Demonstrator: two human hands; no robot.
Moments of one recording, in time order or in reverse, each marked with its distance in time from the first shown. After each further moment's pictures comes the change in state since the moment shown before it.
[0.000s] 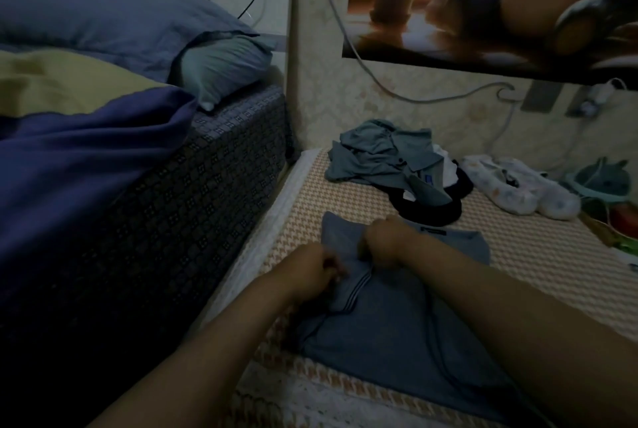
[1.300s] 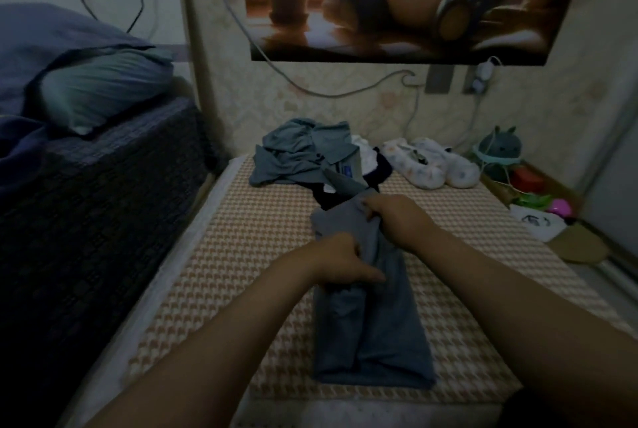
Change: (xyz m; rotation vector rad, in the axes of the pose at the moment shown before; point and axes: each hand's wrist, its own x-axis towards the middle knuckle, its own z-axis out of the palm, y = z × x) left_hand 0.047 0.172 0.065 0.112 -0.357 0.007; right_hand -0.100 0.124 0.097 0.653 0.574 0.273
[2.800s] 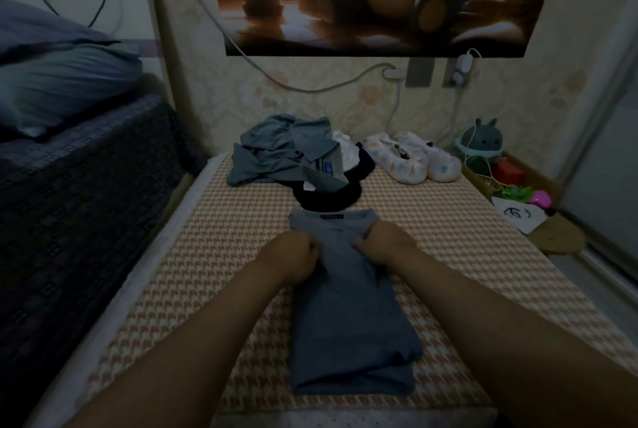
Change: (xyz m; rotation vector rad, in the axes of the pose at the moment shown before) left_hand 0.062 -0.061 0.017 0.340 0.396 0.146; right_hand -0.016 0.021 0.047 0.300 -0.149 0.585
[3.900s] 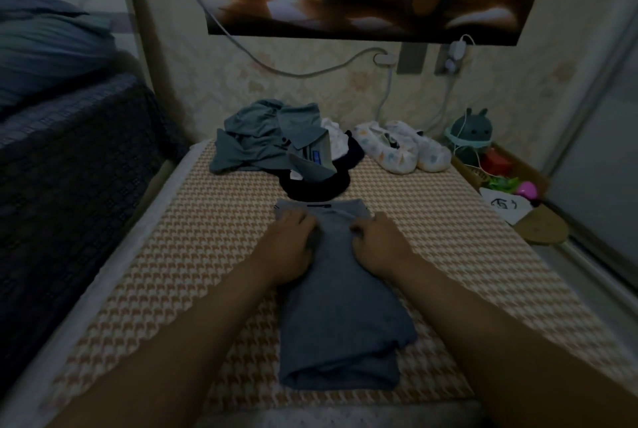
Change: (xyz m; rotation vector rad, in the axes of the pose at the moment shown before) left_hand 0.016 -0.010 0.034 -0.005 0.191 0.227; right_hand -0.027 0.017 0.004 -0.109 0.205 -0.336
